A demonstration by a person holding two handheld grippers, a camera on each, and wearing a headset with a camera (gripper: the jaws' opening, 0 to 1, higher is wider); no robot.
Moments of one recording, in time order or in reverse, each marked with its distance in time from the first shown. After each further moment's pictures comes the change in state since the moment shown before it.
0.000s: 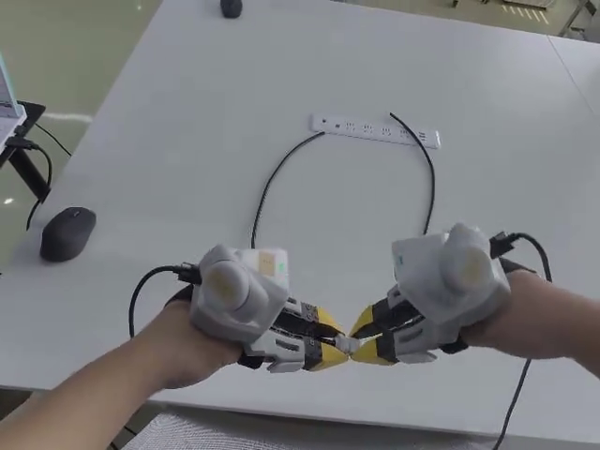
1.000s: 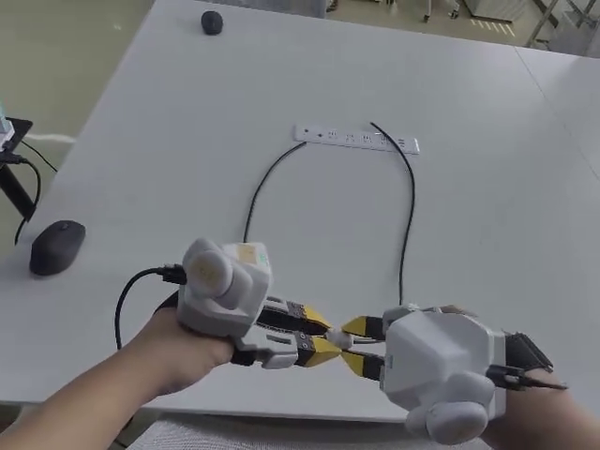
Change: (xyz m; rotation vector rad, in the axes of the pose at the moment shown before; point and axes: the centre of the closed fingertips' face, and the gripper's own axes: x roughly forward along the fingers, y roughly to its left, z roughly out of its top) left arm -0.009 -0.005 0.008 -0.118 -0.046 0.021; right arm -0.009 0.000 0.009 -0.206 0.006 -0.422
